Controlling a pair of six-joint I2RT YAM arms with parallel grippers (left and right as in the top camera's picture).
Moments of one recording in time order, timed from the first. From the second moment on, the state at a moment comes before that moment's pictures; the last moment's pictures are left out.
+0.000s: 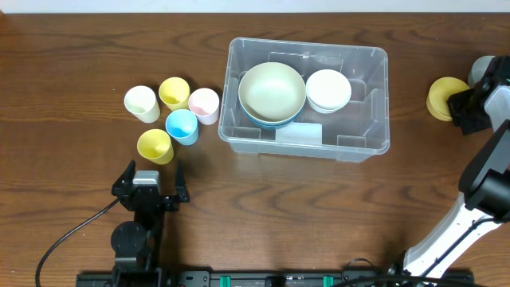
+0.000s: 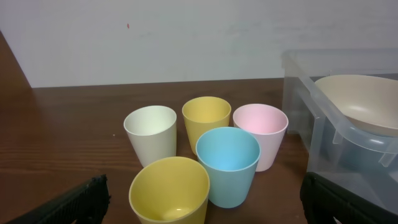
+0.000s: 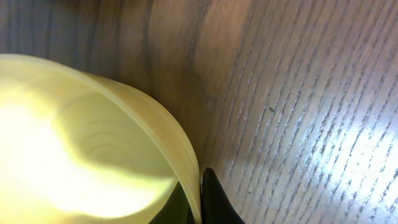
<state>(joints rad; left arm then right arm) -0.01 0.01 0.02 -0.11 0.01 0.02 -0.49 2.18 1.59 -0.69 0.04 0.84</state>
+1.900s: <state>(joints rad) -0.01 0.01 0.02 -0.11 0.01 0.02 0.13 1.94 1.61 -0.77 -0.05 0.63</state>
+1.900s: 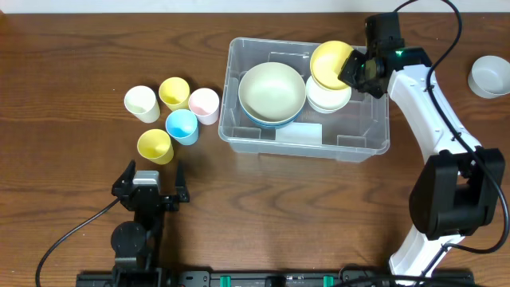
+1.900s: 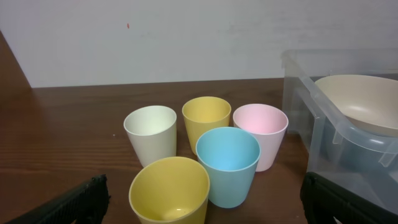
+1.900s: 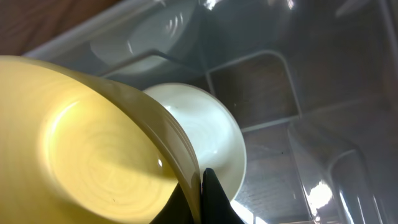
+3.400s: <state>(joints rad) -0.01 0.01 0.02 -0.11 0.01 0.02 0.11 1.78 1.79 -0.81 -0.05 0.50</state>
